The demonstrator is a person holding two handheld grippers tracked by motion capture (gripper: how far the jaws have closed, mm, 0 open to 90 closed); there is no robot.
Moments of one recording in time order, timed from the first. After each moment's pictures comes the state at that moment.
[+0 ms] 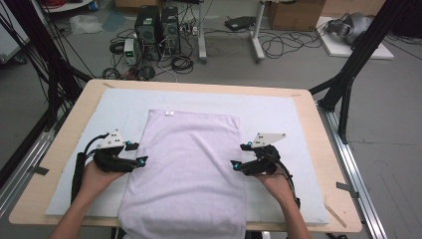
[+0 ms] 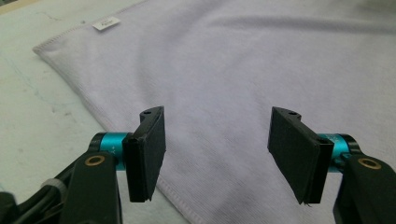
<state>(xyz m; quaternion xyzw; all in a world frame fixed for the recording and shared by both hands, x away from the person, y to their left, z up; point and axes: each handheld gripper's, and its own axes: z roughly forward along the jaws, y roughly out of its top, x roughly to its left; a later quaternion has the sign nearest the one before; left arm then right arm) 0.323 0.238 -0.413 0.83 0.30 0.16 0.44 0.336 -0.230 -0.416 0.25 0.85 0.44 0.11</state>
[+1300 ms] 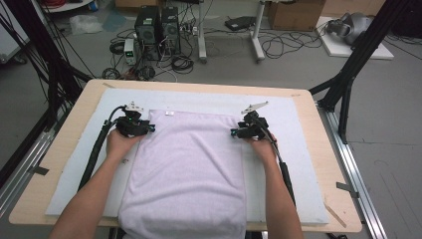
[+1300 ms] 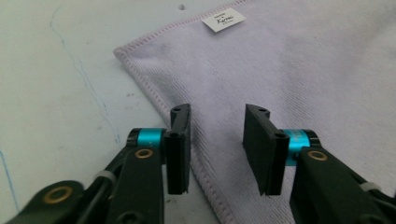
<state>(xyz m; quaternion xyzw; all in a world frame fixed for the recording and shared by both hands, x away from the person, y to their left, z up) 0.449 0.219 -0.441 0.82 0.41 0.18 0.36 0.463 -0.219 -0.439 0.35 0.86 0.35 0.12</state>
